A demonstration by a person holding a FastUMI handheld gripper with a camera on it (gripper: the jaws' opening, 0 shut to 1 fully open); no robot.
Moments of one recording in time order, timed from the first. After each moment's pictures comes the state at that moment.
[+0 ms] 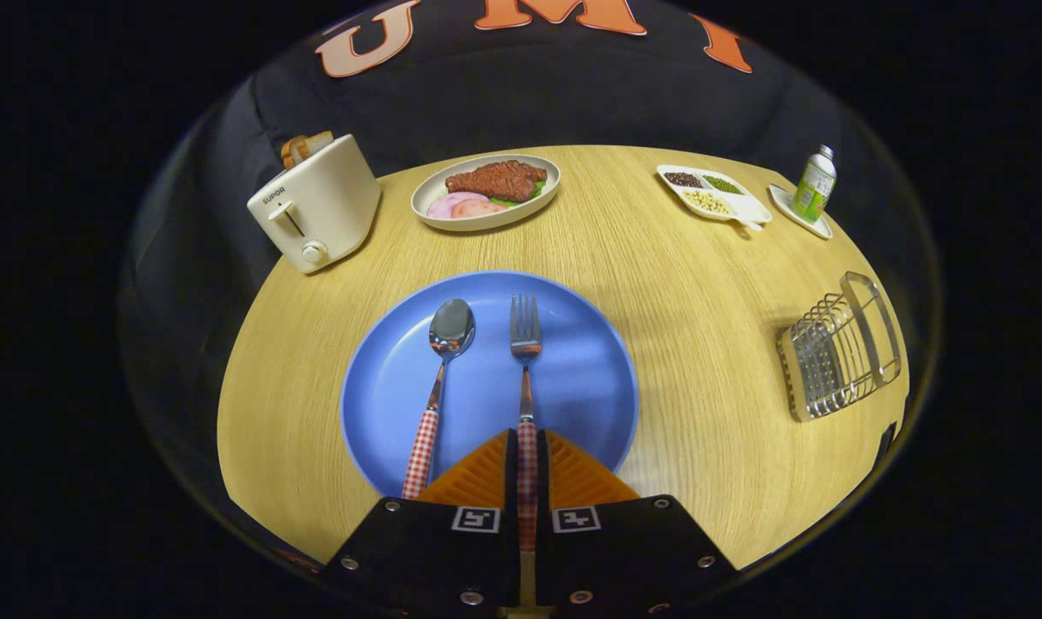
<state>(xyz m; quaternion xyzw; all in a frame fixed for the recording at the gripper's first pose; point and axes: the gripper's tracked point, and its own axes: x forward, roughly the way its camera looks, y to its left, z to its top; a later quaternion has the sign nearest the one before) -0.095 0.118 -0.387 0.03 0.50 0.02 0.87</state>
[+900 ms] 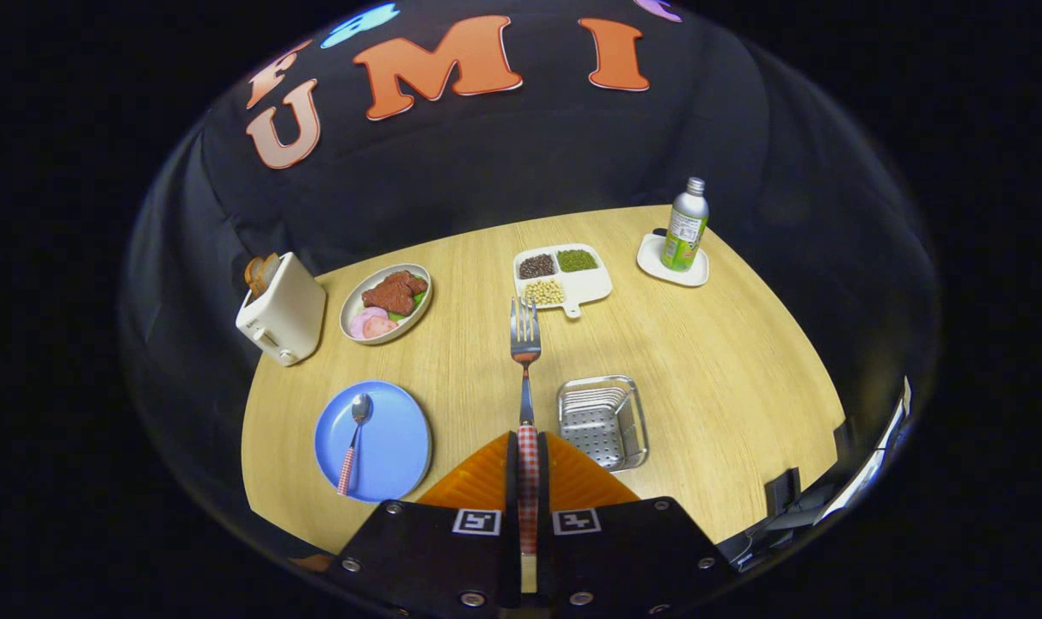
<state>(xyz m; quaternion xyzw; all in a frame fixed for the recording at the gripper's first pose) -0.087 -0.088 -0.260 0.06 0.47 -0.04 0.88</state>
